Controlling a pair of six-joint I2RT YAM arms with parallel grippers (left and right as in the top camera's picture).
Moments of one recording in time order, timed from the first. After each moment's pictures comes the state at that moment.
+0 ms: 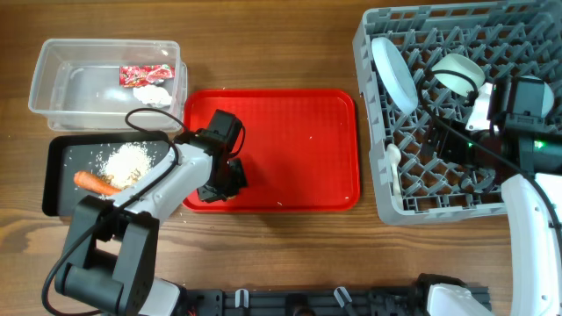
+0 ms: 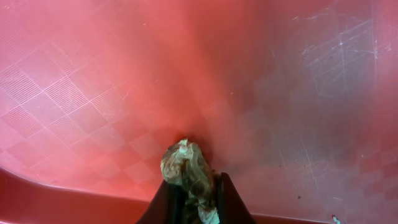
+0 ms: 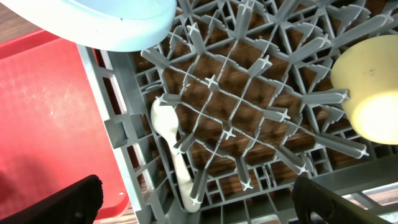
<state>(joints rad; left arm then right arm) -0.37 1.66 0.91 -0.79 0.08 -0.65 -0.15 1.24 1.20 -1.11 -0.06 0.15</state>
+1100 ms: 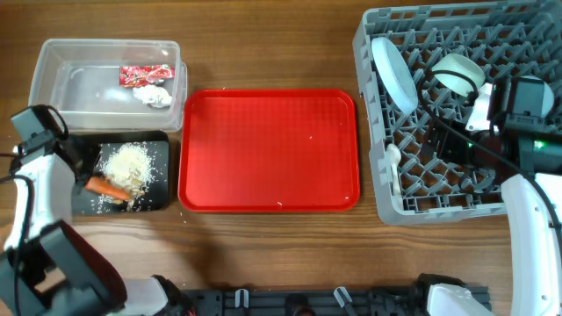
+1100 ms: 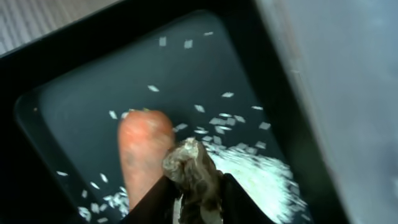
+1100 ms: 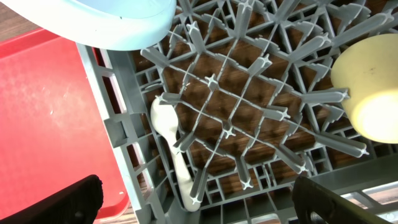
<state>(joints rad) 0.54 1.59 0.99 -0.59 -0.08 -0.60 -0.15 1.24 1.20 -1.11 -0.06 0.15</state>
